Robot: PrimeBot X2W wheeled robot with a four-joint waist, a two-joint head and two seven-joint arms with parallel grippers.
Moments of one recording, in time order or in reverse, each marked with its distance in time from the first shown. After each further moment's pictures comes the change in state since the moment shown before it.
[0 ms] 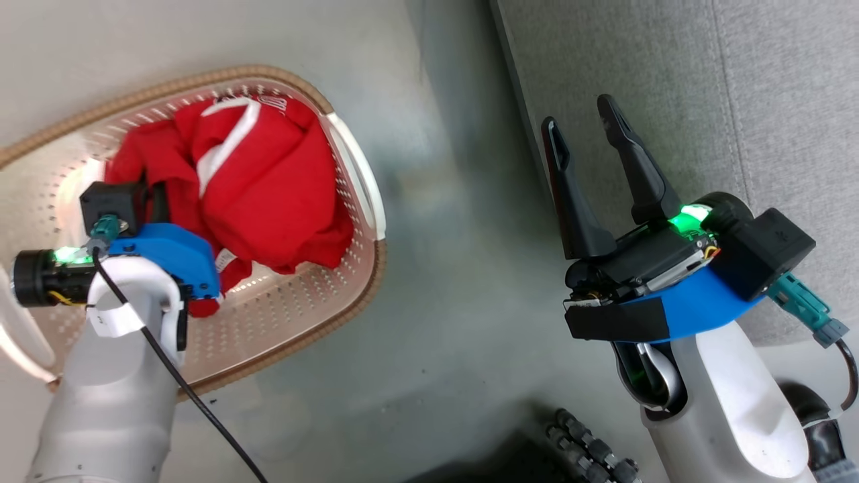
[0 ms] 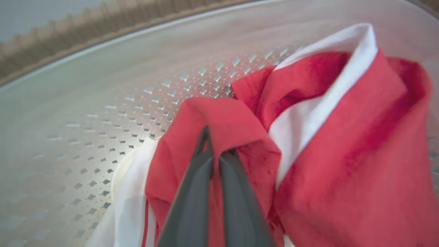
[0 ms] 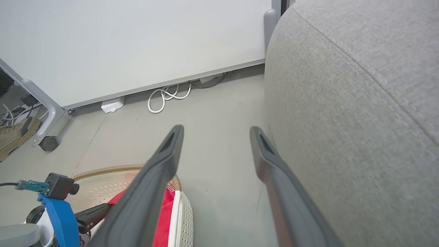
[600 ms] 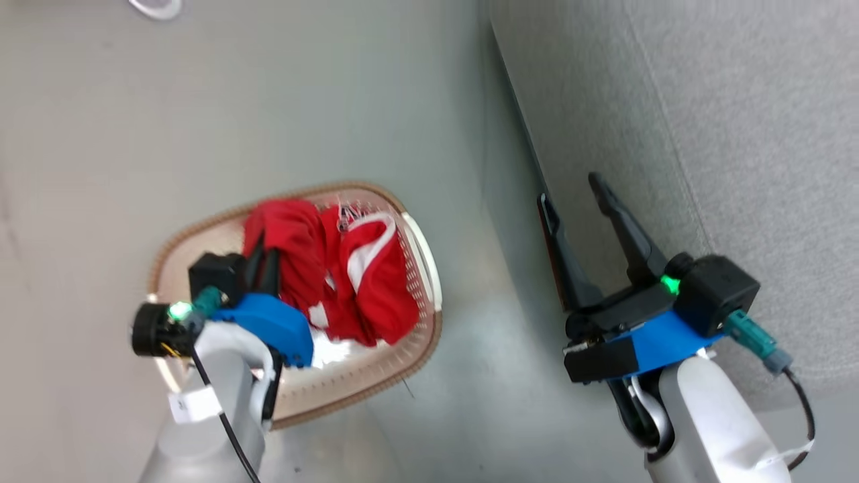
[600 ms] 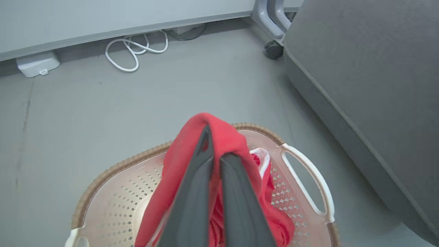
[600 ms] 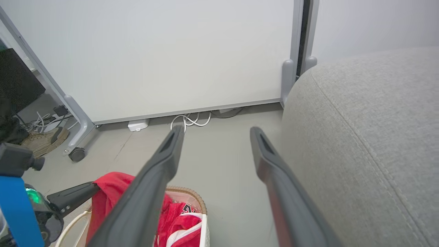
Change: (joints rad) left arm 0.203 -0.134 -0.038 -0.189 -0.016 -0.096 0.000; right arm 0.088 0.001 -0.024 0.119 -0.108 0.000 0.000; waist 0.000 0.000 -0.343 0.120
